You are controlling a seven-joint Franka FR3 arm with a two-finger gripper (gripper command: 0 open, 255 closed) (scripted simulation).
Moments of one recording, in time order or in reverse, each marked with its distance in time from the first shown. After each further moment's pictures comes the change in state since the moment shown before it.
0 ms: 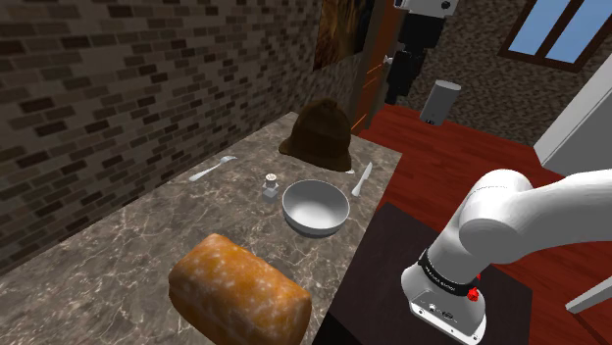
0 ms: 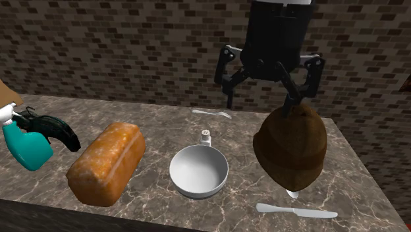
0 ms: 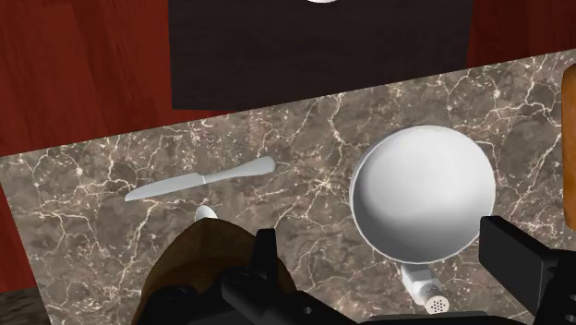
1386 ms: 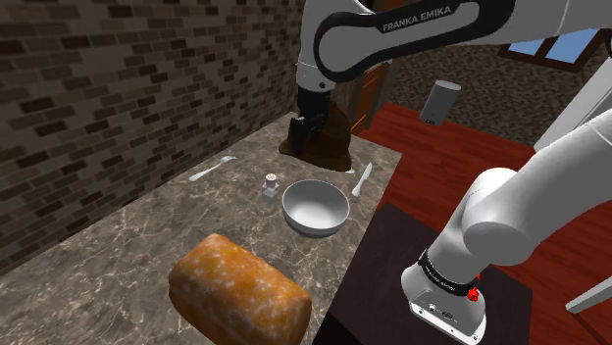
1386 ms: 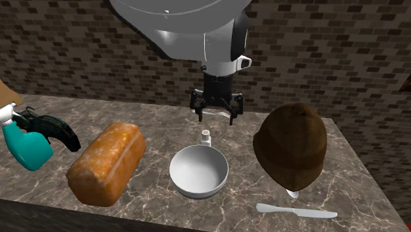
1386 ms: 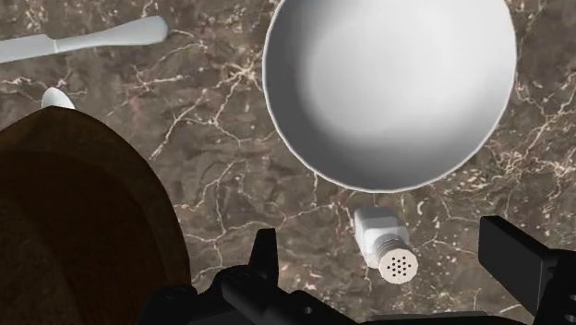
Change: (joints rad) arm 0.085 0.475 0.171 -0.068 0.064 0.556 0.124
